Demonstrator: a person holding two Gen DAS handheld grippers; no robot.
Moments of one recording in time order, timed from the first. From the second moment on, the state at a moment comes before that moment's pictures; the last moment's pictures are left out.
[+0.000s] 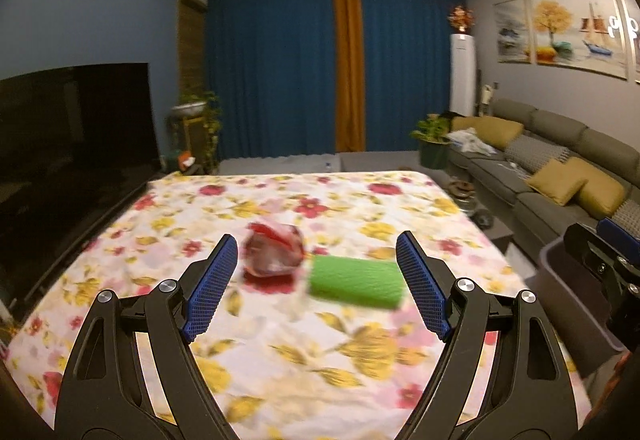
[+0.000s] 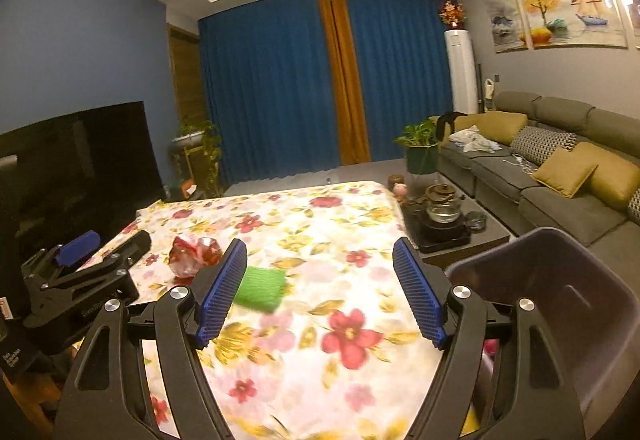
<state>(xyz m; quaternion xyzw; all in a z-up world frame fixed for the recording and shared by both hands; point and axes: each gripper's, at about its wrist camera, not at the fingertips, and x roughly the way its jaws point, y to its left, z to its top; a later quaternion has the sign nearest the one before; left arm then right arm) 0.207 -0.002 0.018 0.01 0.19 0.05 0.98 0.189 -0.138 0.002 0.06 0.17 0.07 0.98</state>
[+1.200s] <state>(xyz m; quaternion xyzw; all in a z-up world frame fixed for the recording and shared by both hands) 0.306 0.103 -0.022 -0.04 0.23 0.12 0.96 0.381 -0.005 -0.100 -0.03 0.35 0.10 0.93</state>
